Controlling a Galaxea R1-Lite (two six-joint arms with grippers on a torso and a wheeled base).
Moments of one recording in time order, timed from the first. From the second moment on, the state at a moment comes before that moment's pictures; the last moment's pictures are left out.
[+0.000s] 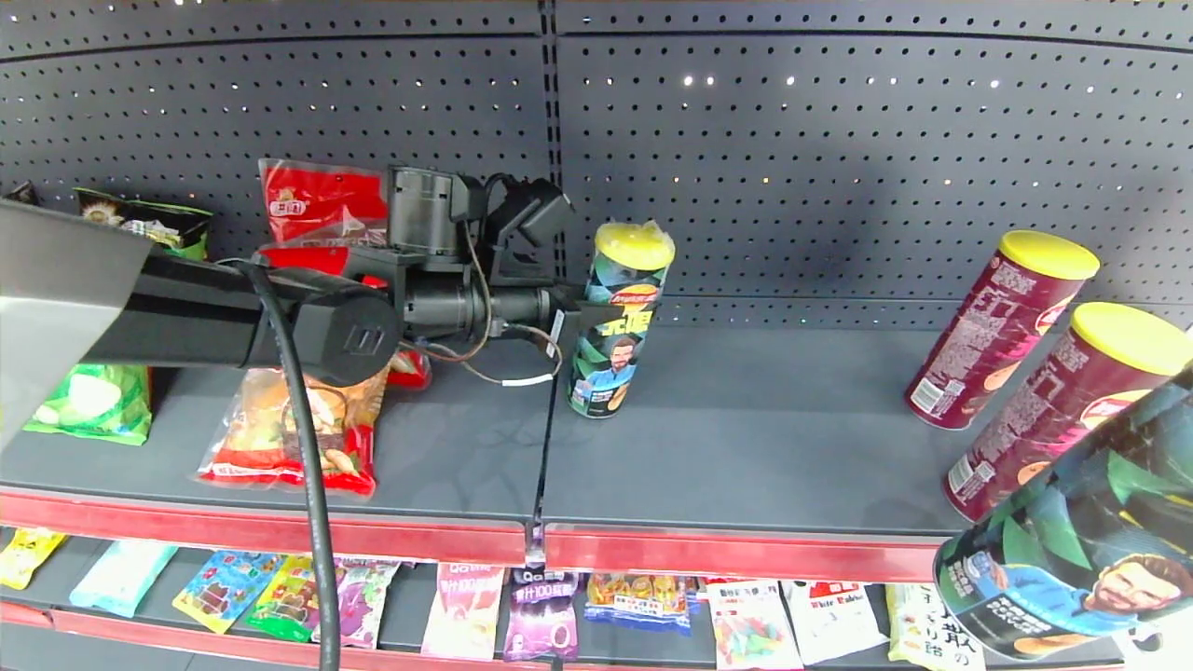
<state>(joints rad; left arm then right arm) -0.48 2.02 -1.39 -0.33 -0.52 0.25 0.34 0.79 -0.62 -0.03 0.43 -0.18</state>
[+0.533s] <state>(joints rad) -0.48 1.89 -1.23 -0.34 -0.63 0.23 0.34 0.80 -0.62 -0.03 0.43 -0.18</state>
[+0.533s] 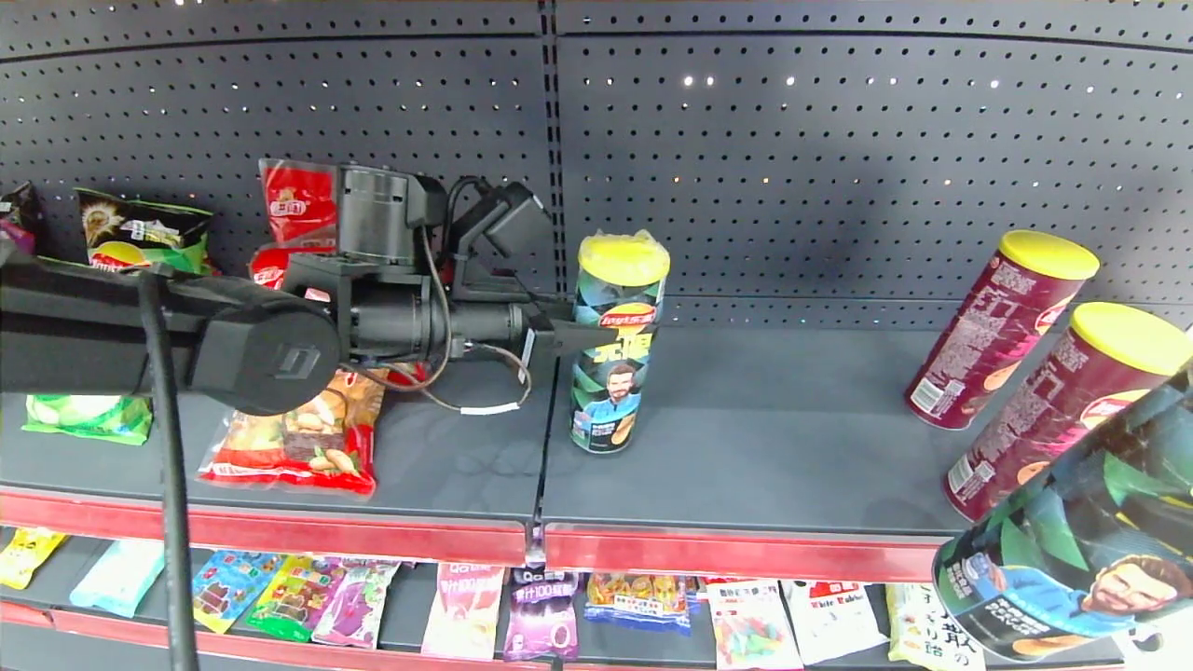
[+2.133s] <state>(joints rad) -0.51 1.93 -1.10 -0.50 -0.89 0.23 0.34 0.80 -0.65 -0.02 0.43 -0.18</state>
